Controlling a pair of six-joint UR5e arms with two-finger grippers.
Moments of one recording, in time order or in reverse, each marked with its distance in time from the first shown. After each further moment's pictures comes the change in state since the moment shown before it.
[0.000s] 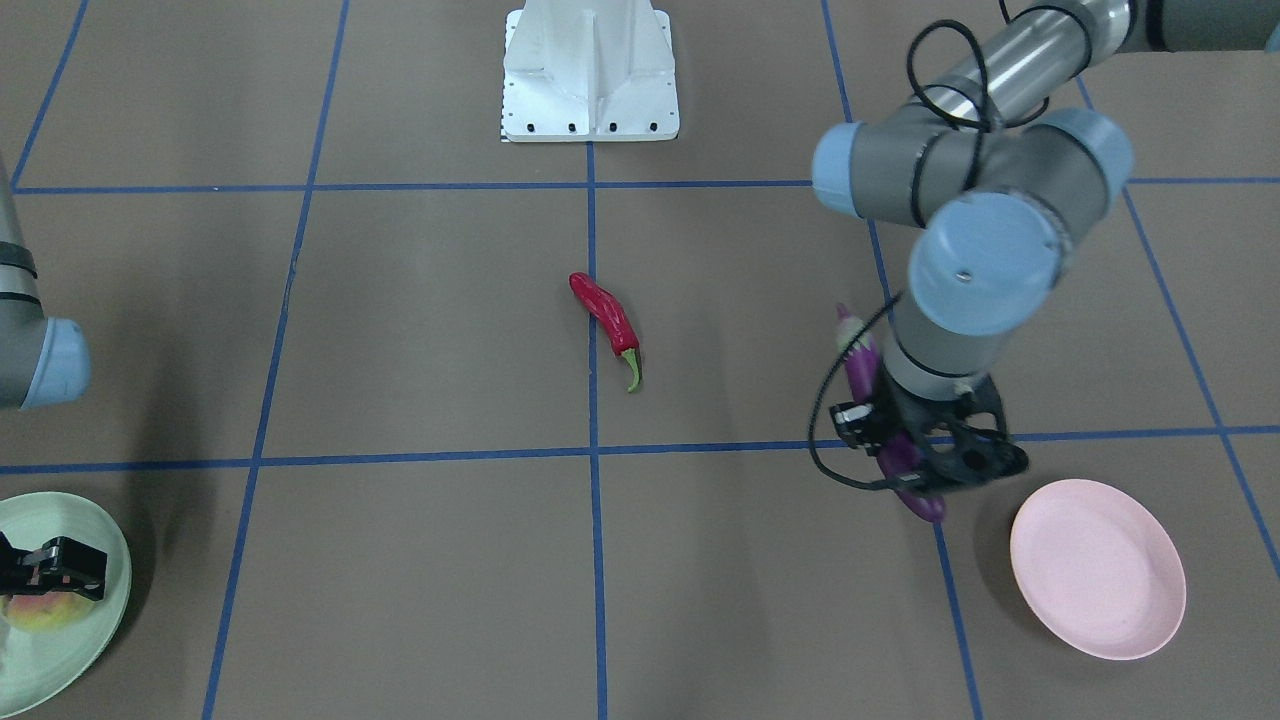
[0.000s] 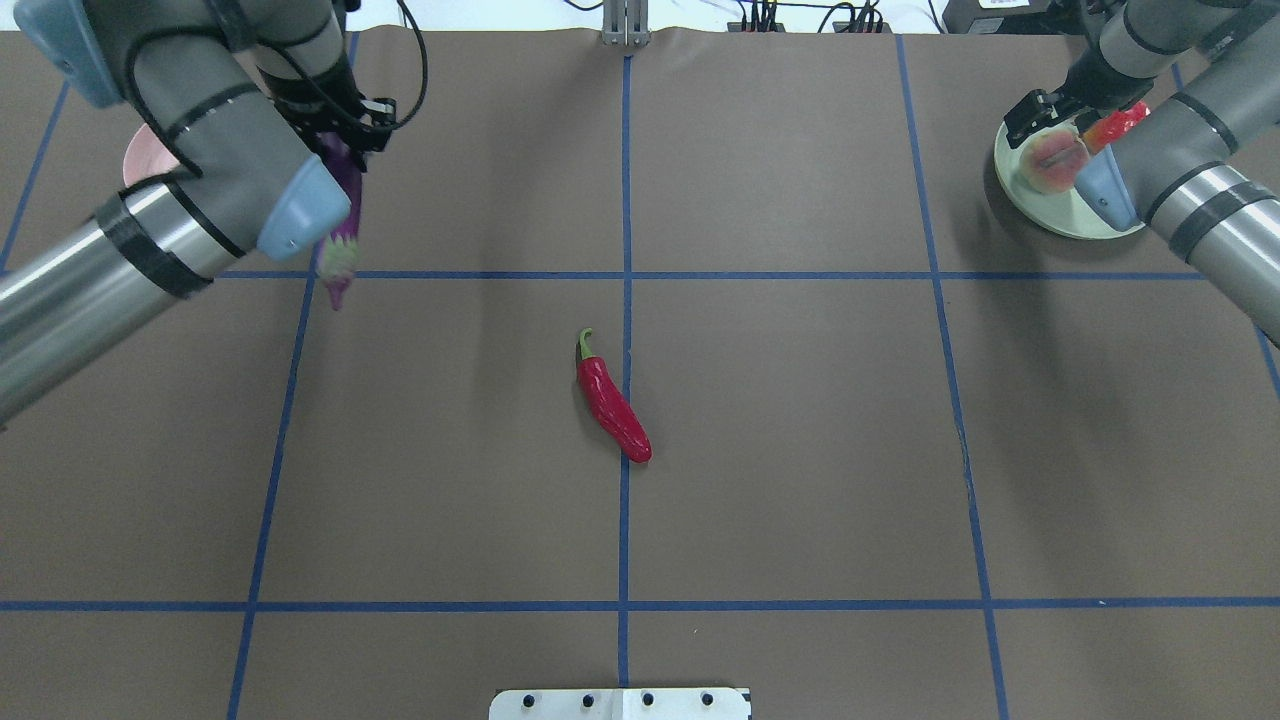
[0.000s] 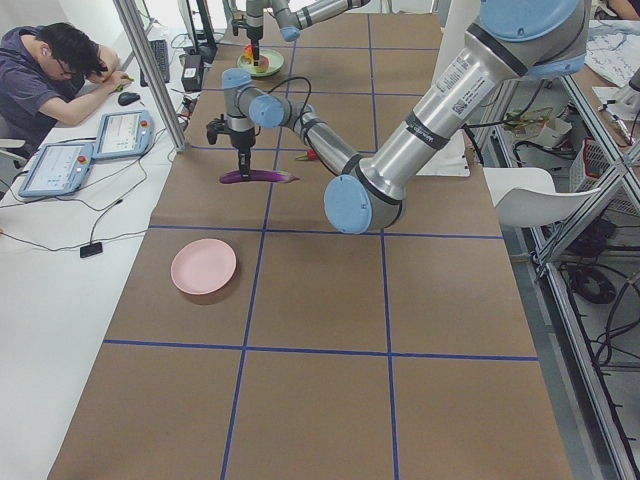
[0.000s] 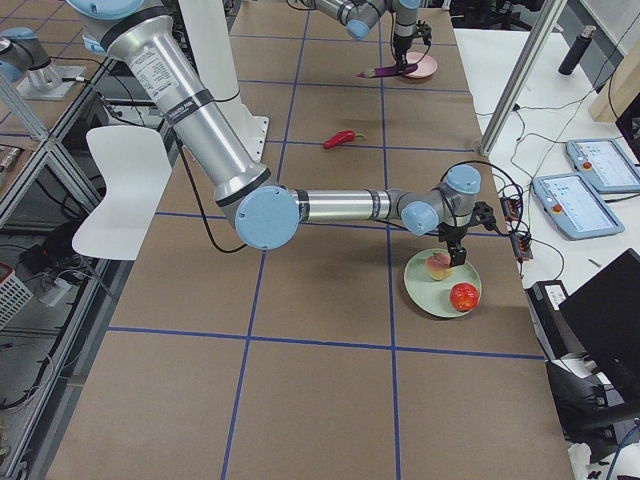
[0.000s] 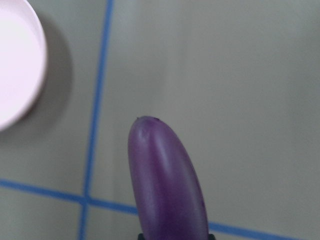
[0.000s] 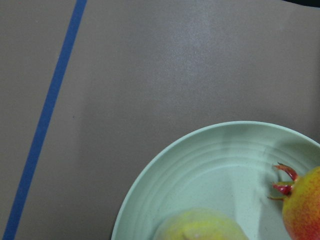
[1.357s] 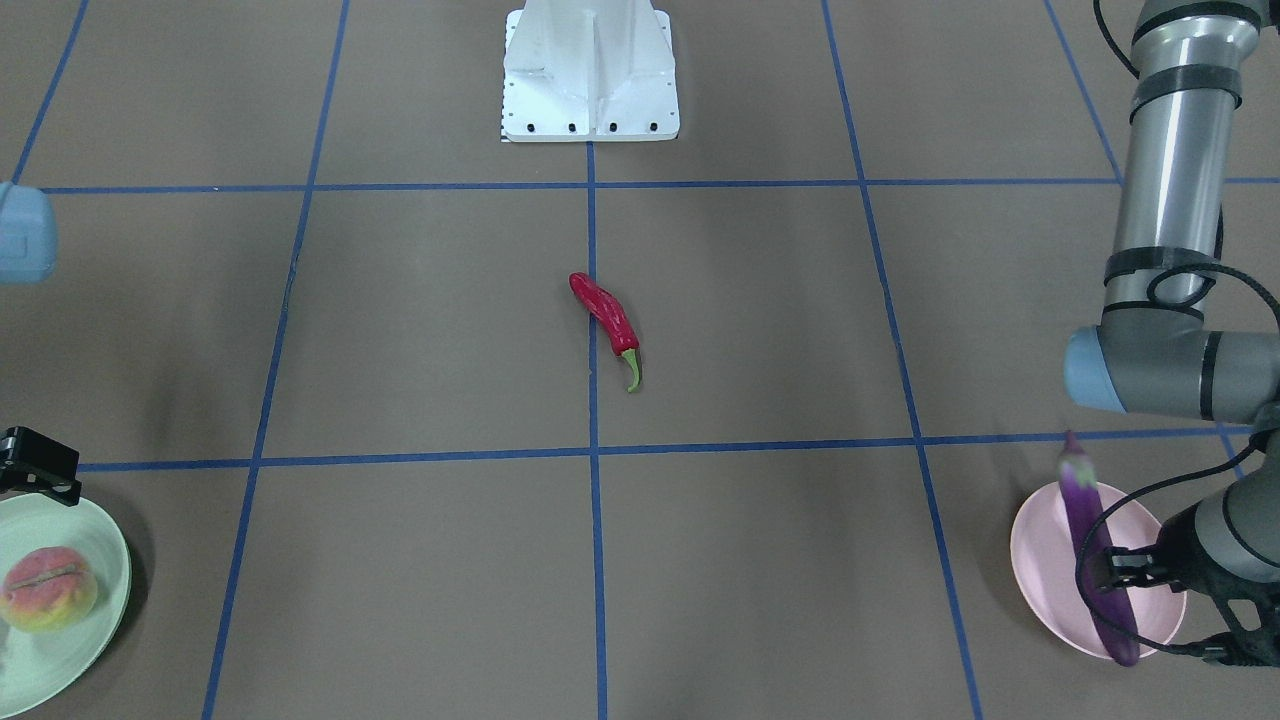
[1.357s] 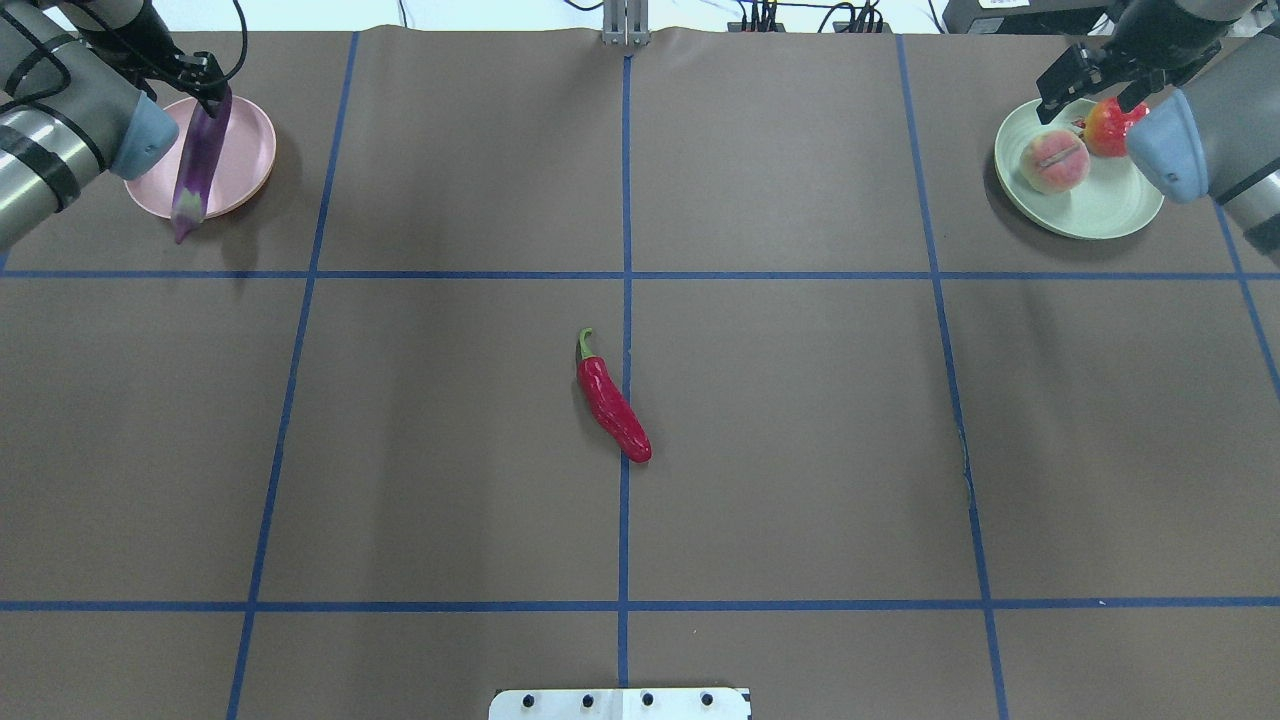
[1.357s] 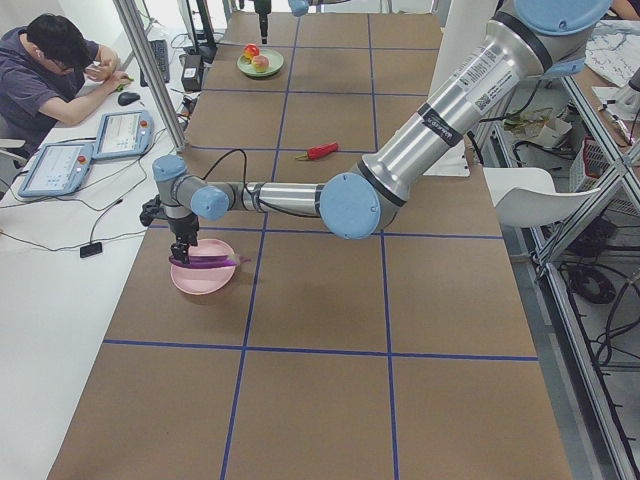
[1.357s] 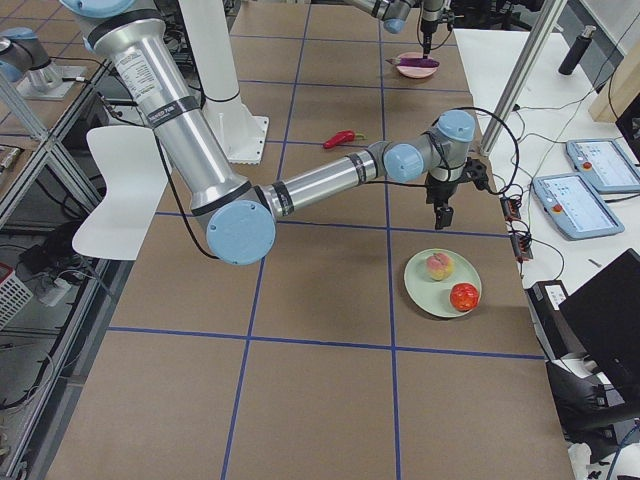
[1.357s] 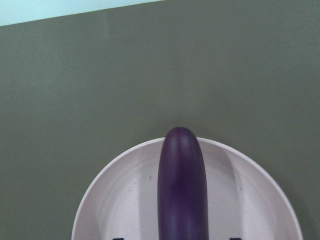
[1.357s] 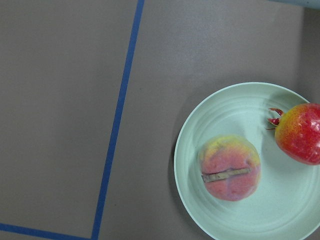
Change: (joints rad) left arm -0.159 -0.006 0.490 -0.468 -0.066 0.274; right arm 0.057 -0.109 0.451 -0.408 0.084 -0.016
